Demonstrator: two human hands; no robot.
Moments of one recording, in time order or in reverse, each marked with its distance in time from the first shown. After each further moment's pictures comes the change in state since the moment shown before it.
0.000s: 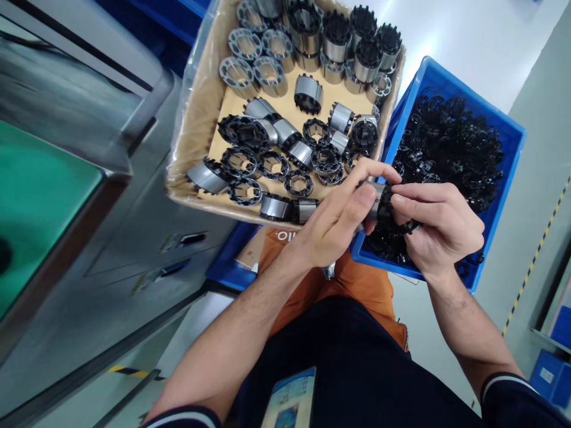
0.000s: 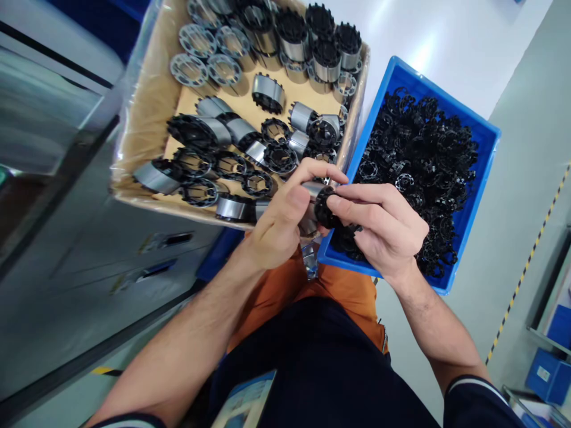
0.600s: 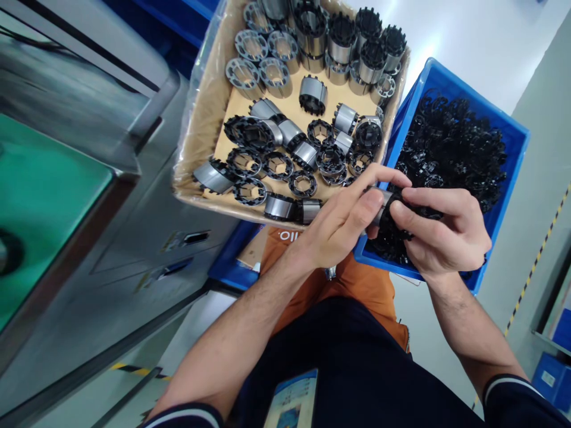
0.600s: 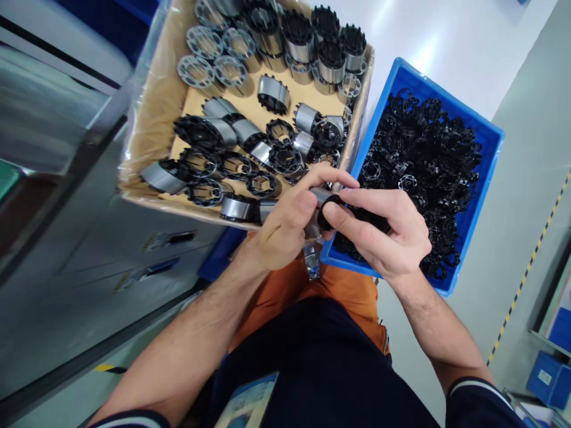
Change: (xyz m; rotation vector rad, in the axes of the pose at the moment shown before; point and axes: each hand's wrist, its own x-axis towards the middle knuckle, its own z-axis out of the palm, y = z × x) left_hand 0.000 -0.002 -0.001 -0.082 -0.068 -0.017; right_hand 0.000 -0.008 0.008 -0.021 0.082 -0.028
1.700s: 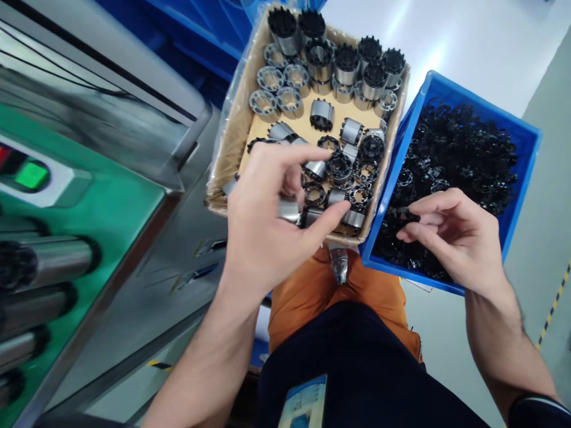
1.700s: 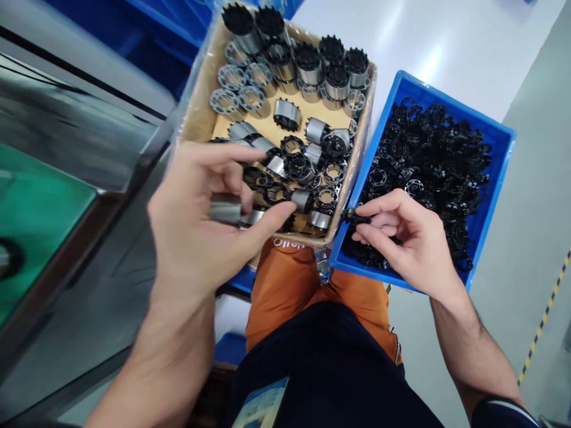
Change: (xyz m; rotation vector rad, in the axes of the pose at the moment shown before) left_hand -0.027 0.059 -0.039 0.886 0.457 0.155; right_hand 0.012 0.005 -0.037 0.506 -0.360 0.625
